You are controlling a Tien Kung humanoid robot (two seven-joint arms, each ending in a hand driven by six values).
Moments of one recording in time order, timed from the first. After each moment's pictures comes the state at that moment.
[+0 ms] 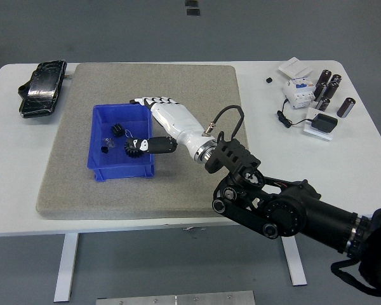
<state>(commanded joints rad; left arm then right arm) 0.14 0.12 -1.52 -0.18 1.53 -0.05 0.20 0.74 -0.06 0.50 1.14 -1.67 -0.43 -0.08</state>
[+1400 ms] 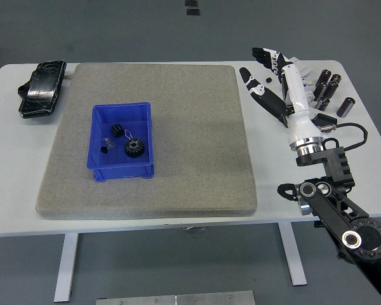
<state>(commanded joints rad) 0.14 0.12 -1.54 -0.18 1.56 -0.06 0.19 0.32 -0.17 1.11 1.44 -1.44 -0.44 0.20</state>
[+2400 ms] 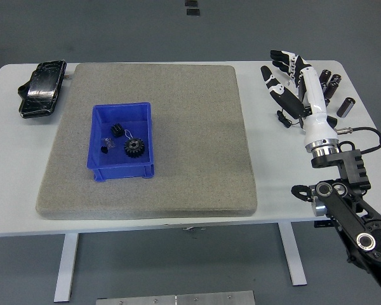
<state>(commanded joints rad) 0.16 0.11 -1.55 -0.18 1.57 -0.05 0.19 0.27 -0.19 1.19 1.45 -1.38 -0.40 0.21</state>
